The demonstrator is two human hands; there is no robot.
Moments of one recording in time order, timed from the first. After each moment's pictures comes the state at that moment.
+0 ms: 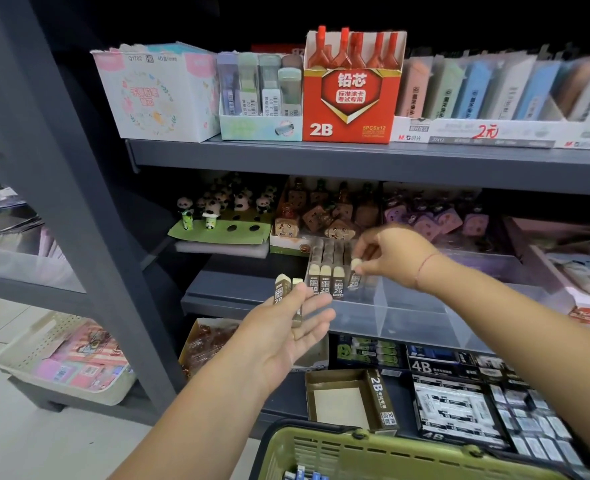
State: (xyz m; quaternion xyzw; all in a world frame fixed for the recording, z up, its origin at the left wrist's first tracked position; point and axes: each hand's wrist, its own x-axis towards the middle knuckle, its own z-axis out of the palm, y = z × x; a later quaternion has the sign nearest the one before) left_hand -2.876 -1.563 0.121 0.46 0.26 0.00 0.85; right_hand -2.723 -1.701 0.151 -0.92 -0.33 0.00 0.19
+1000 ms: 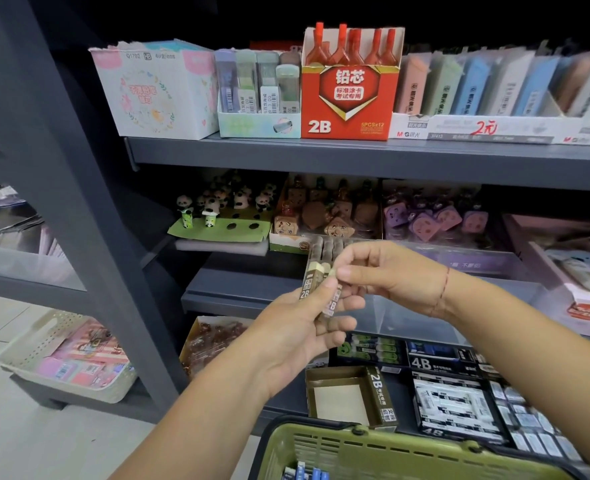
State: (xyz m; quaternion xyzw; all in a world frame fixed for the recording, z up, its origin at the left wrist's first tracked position) left_hand -2.879 -1.576 0.127 0.53 0.14 -0.06 0.83; right_hand -2.756 -1.708 0.144 -0.68 -0.34 0.31 0.56
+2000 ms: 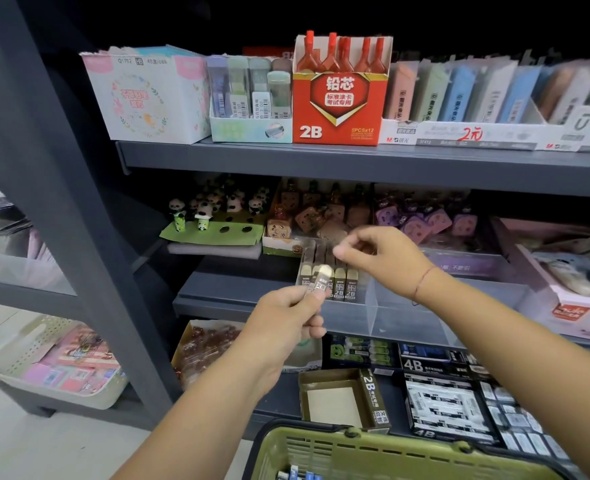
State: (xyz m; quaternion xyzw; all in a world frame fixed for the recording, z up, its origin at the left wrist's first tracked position) left_hand -2.871 -1.571 0.113 0.66 0.17 0.04 0.73; right_hand -2.740 -1.705 0.145 -0.86 -0.33 -0.01 0.39
